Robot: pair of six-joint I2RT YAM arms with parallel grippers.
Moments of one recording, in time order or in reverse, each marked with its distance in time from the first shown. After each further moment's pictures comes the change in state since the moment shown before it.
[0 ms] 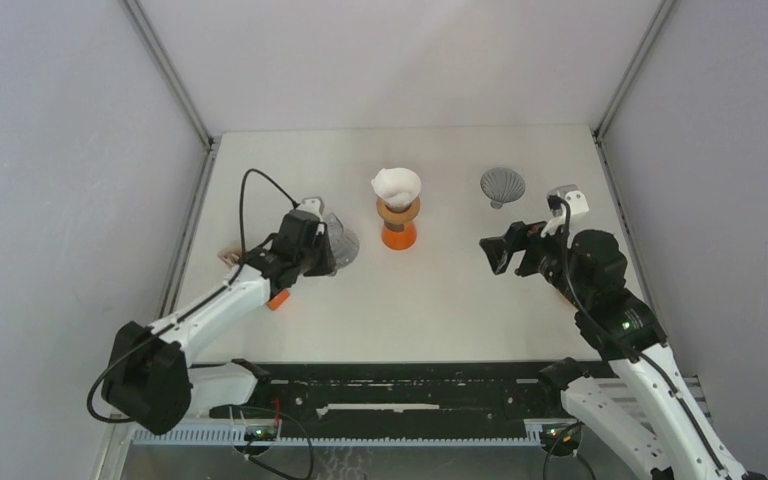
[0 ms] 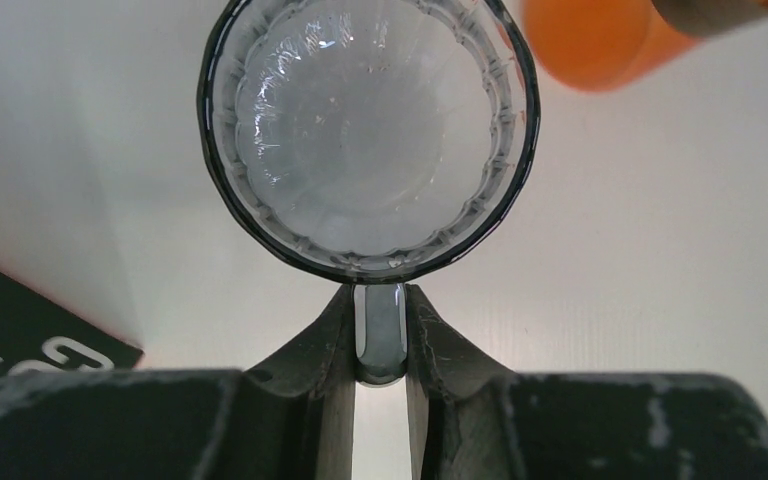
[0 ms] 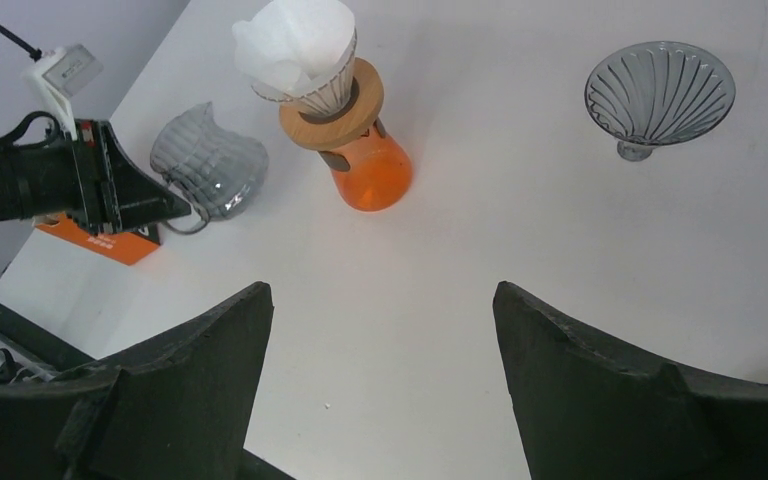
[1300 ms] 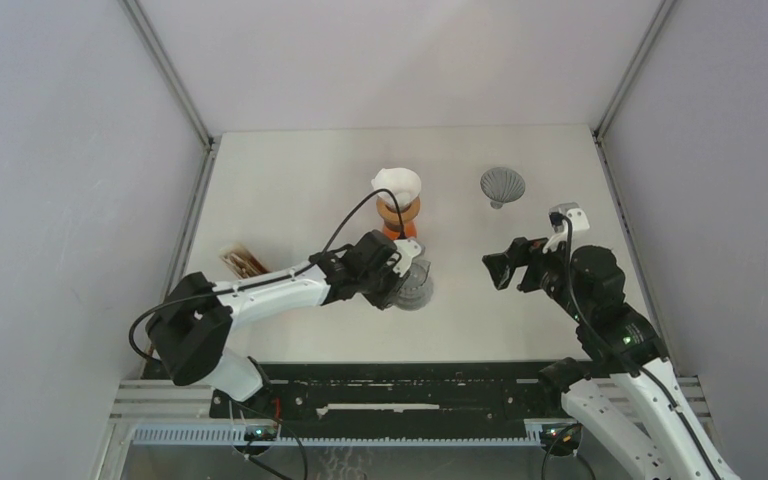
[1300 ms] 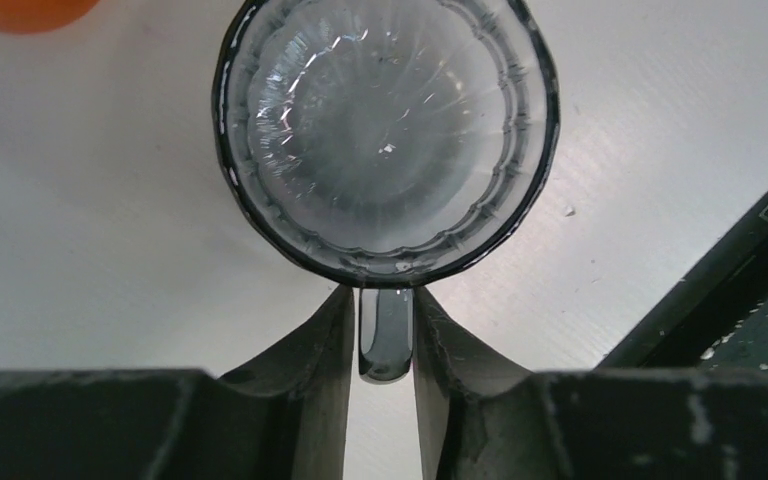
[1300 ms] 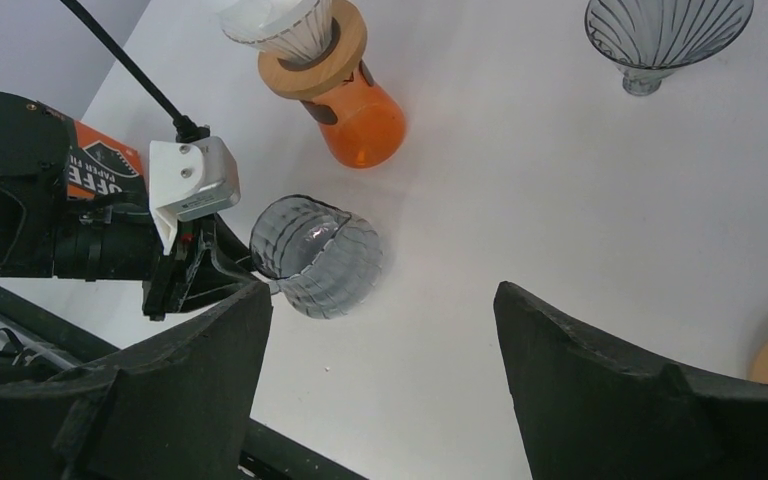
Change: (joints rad) left arm -0.420 0.256 0.117 0.029 0.177 0.388; right arm 0.000 -0.109 -0.095 -0.067 0.009 0.048
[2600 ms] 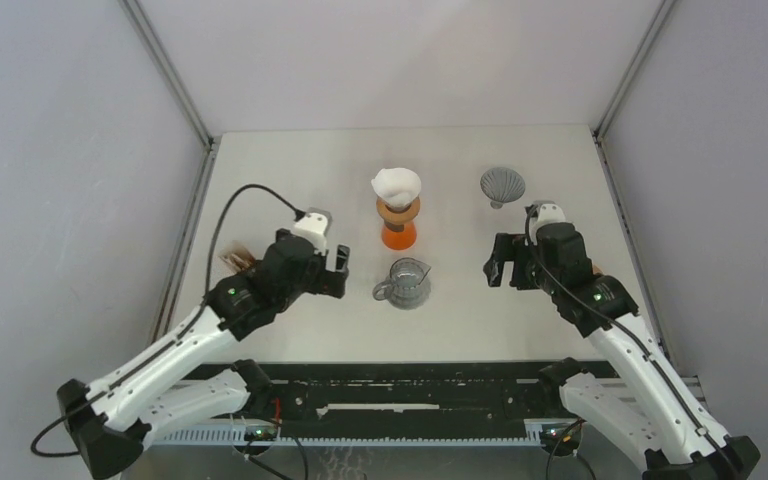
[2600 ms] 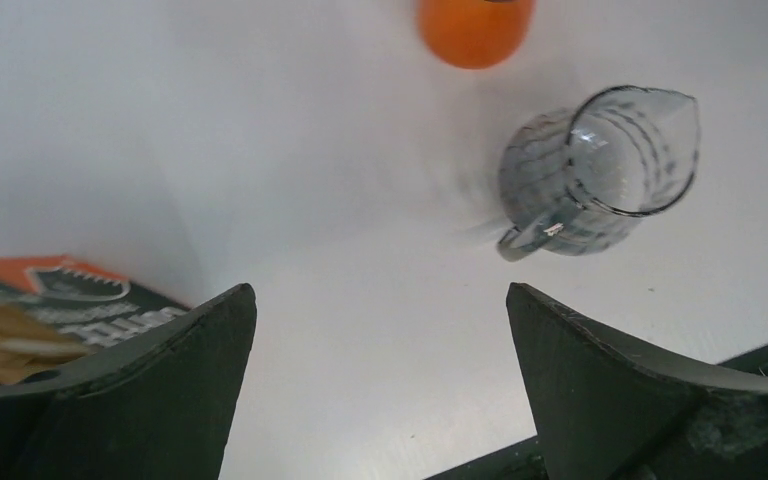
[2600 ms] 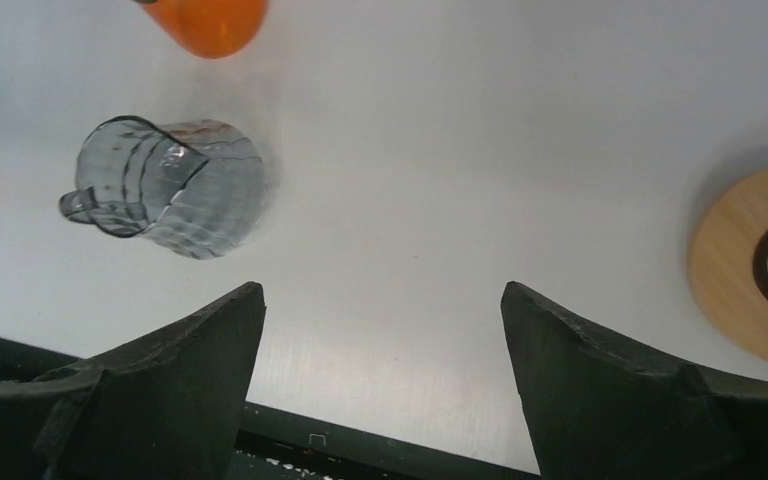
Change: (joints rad) left arm 0.076 -0.599 -0.091 -0.227 -0.409 -0.223; right arm -0.024 0.226 0.037 -0.157 0.090 0.003
